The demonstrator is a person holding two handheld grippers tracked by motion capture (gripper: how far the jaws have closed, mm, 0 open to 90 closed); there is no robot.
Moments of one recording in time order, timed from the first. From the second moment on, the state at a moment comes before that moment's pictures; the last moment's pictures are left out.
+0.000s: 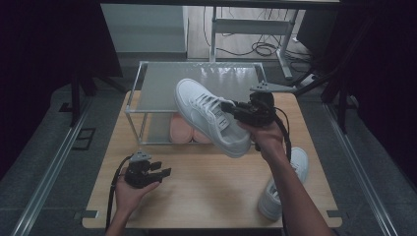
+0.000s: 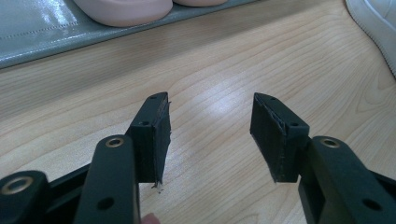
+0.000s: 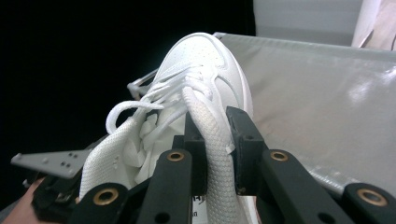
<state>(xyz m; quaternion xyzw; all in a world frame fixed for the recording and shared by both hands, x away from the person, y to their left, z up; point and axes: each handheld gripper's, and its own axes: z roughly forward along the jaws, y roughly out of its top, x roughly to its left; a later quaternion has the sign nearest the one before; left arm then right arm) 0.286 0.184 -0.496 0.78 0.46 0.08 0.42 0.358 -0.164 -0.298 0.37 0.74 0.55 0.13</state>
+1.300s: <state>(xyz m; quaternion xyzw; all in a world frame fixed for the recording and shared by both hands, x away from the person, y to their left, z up) 0.288 0.183 -0.499 0.78 0.46 0.08 0.42 0.458 -0.113 -0.279 0.46 0.70 0.53 0.15</state>
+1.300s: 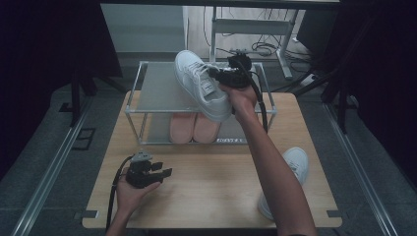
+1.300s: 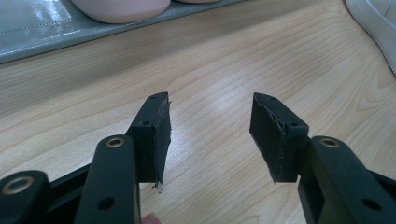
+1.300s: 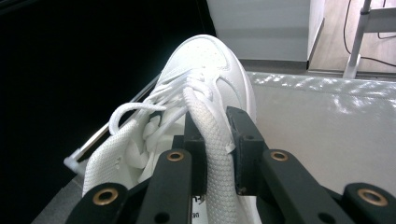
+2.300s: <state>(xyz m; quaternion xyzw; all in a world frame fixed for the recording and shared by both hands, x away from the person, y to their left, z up) 0.289 0.186 -0.502 0.78 0.46 0.08 0.42 0.540 -0.077 -0.307 0.56 0.65 0.49 0.16</state>
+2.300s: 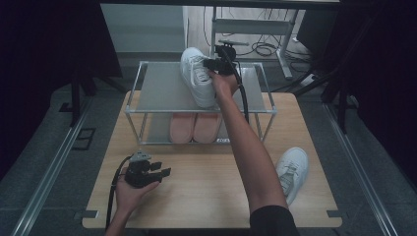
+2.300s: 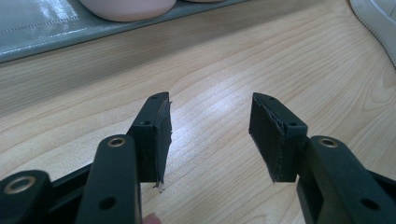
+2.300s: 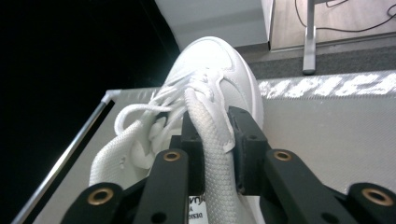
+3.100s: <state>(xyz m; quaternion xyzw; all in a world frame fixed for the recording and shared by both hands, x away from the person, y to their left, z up) 0.285 0.181 -0.497 0.78 0.45 0.09 0.42 0.475 -0.133 -0.297 0.47 0.71 0.49 0.21</state>
